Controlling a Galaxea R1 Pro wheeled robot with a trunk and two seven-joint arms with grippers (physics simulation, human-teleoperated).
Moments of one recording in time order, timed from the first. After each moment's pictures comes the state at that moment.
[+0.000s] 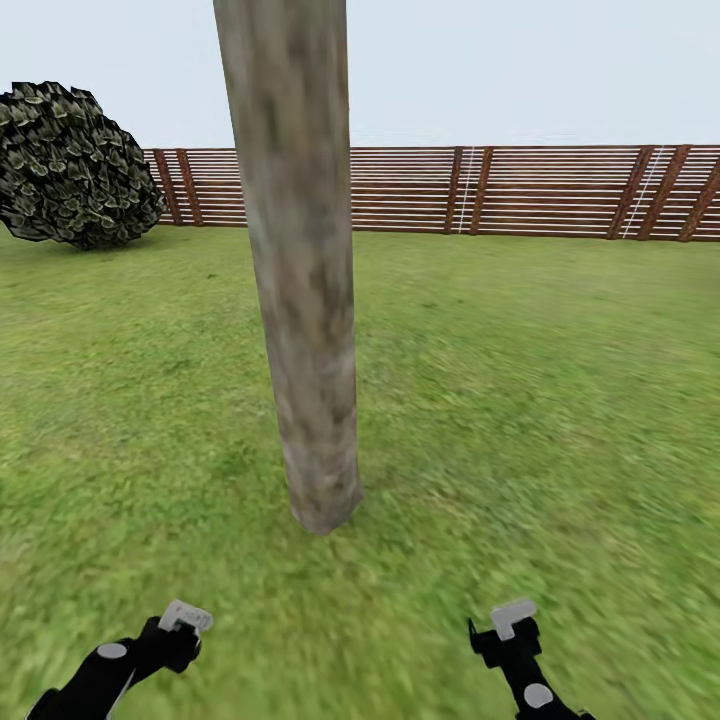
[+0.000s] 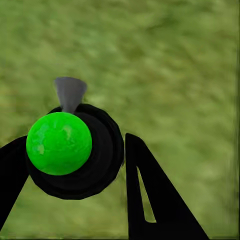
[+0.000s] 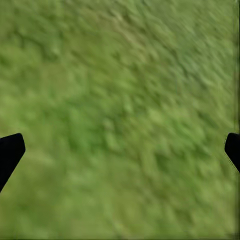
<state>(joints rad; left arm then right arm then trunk) -0.47 0.18 0.30 -0.44 -0.50 0.01 -0.43 -0.49 -0.01 -0.26 -0.20 0.57 -0.38 -0.16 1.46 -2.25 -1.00</state>
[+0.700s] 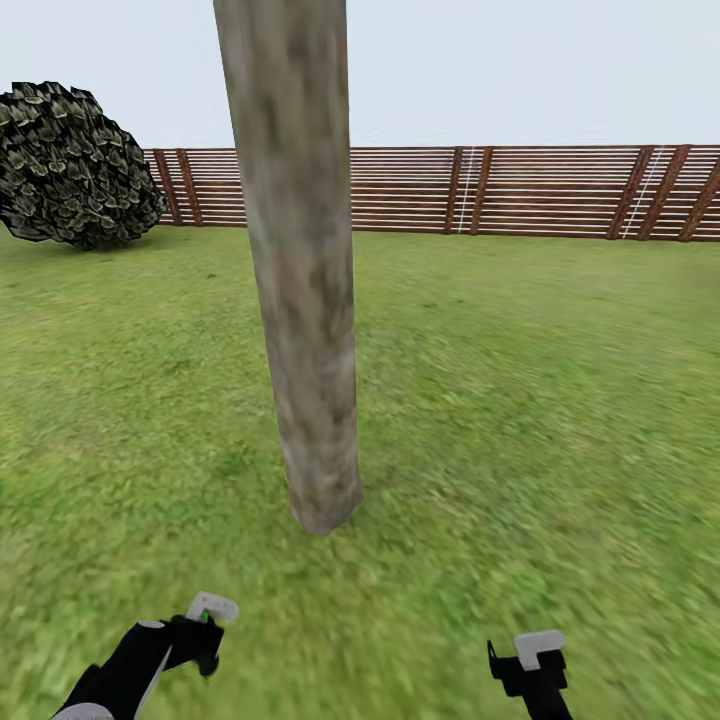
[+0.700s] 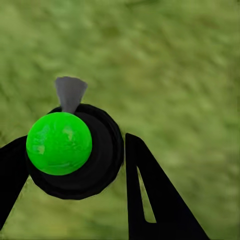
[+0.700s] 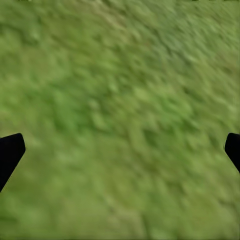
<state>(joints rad) -0.50 0.09 0.30 -0.50 -0.50 0.27 -0.40 -0.42 -0.05 -0.26 -0.20 0.48 -0.46 -0.16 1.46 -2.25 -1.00</state>
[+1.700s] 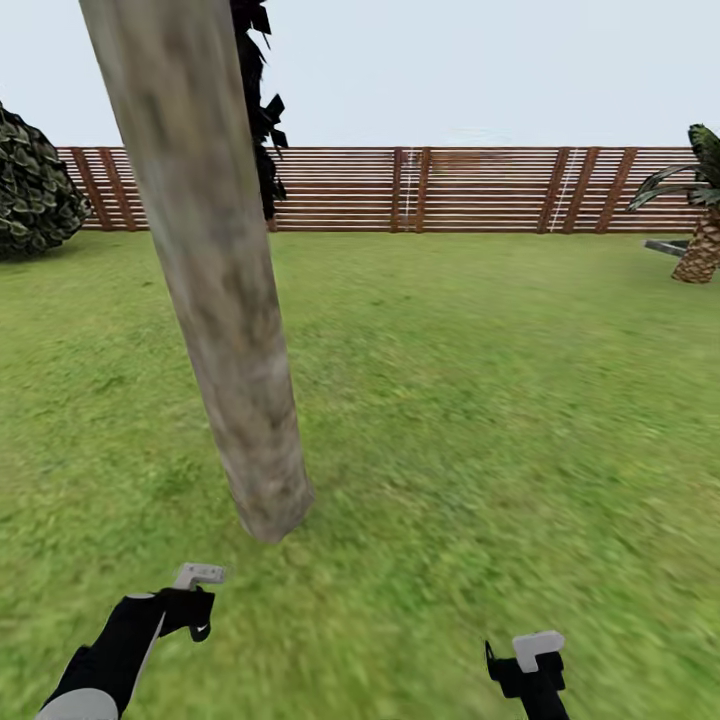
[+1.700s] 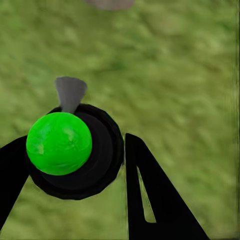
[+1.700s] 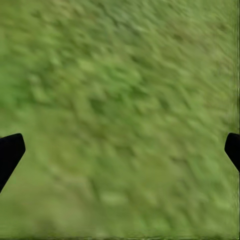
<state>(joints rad) -0.50 0.07 0.40 -0.67 -0.51 0.38 -0.40 -0.41 -0.04 -0.26 -0.20 0.48 -0.48 -0.16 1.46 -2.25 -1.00</state>
